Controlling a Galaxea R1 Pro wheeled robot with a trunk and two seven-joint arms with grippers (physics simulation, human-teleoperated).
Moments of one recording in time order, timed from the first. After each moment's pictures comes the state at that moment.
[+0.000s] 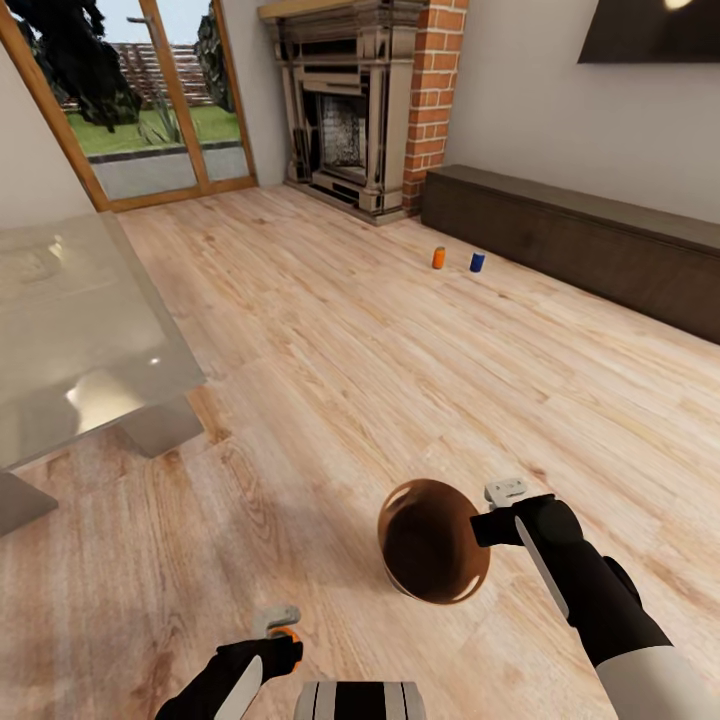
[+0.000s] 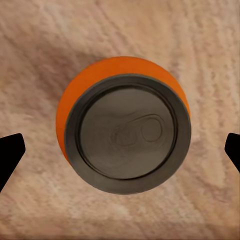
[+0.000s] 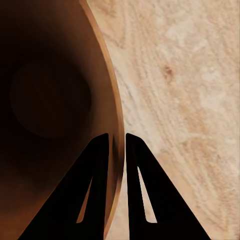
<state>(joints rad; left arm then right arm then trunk) -0.42 -0.06 -0.22 -0.55 0.39 0.36 0.17 -0.55 -0.16 0.15 -1.26 0.03 1.05 0.20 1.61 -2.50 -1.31</state>
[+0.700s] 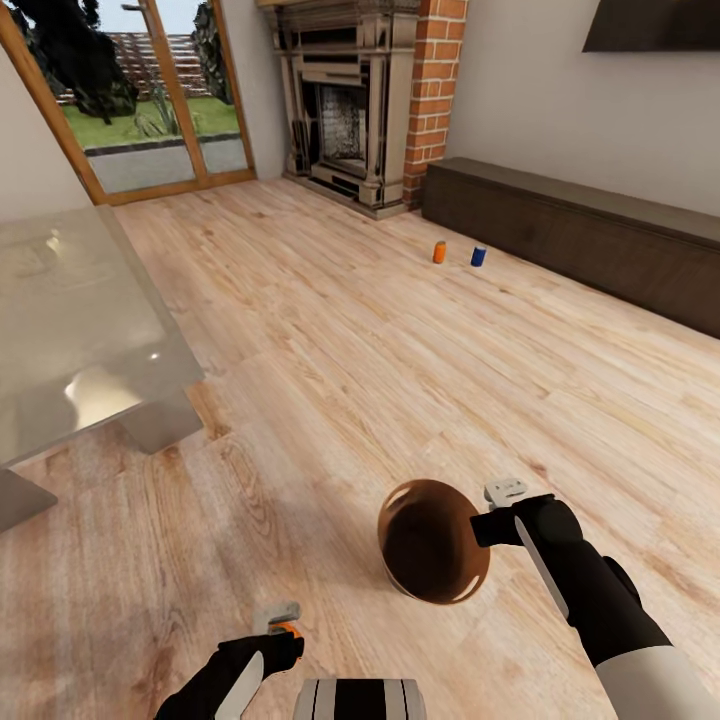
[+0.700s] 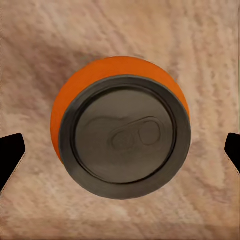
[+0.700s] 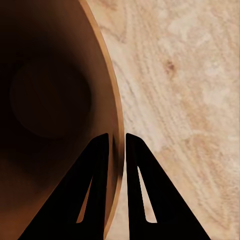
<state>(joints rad) -0.43 -0.06 -0.22 -0.56 0.39 0.36 0.17 -0.55 -0.16 0.15 -1.26 0.03 1.05 0.20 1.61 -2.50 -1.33</state>
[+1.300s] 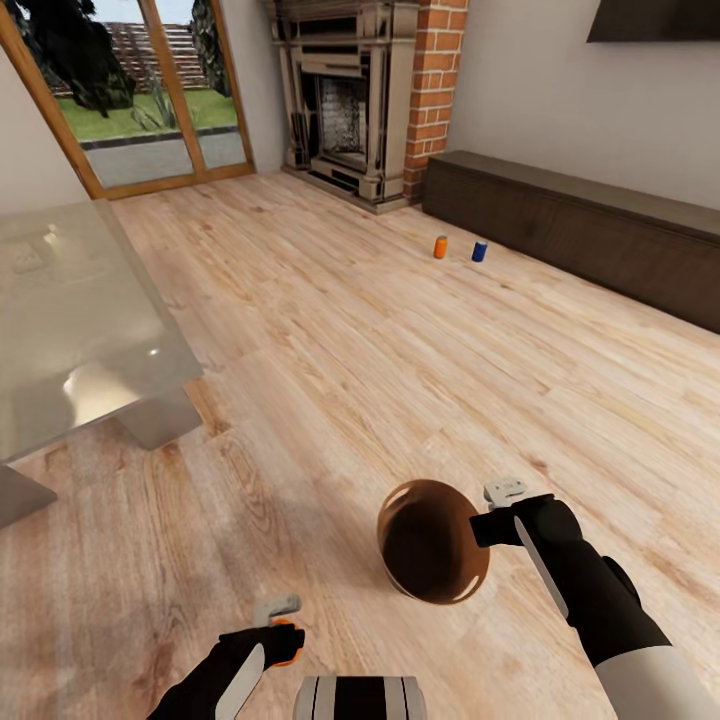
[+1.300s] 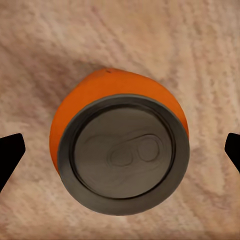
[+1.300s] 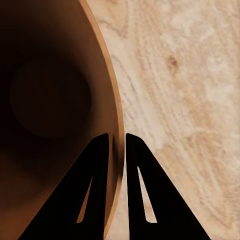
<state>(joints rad) -0.45 -0.06 -0.22 -0.56 0.39 0.36 0.17 -0.55 -0.15 0.15 -1.26 0.03 1.05 0.20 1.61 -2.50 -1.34</state>
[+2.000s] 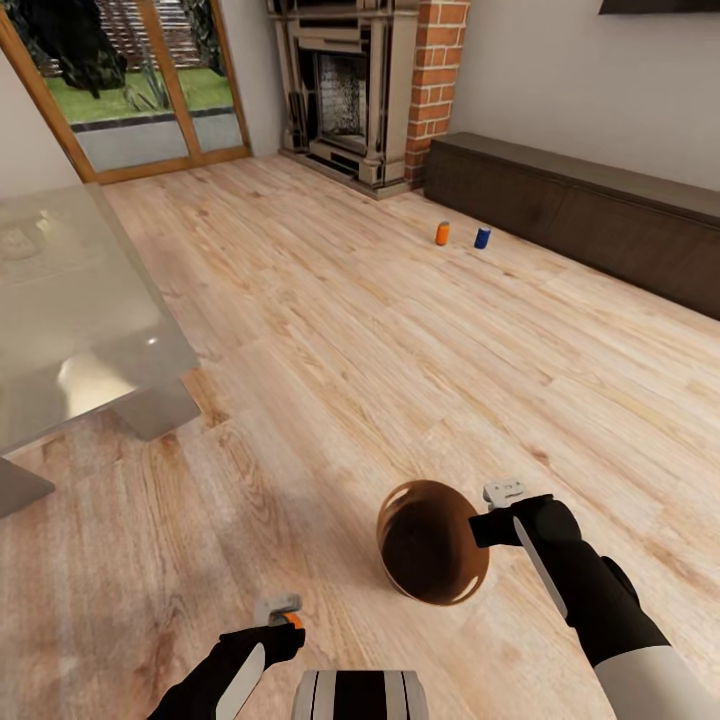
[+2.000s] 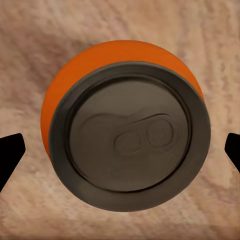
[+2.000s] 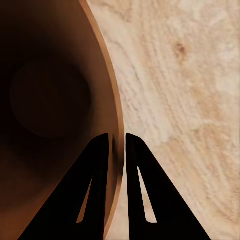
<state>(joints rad) -0.45 -0.06 -0.22 -0.56 0.39 0.36 0.17 -0.55 -0.15 0.15 -1.26 0.03 1.05 0.20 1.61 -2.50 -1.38</state>
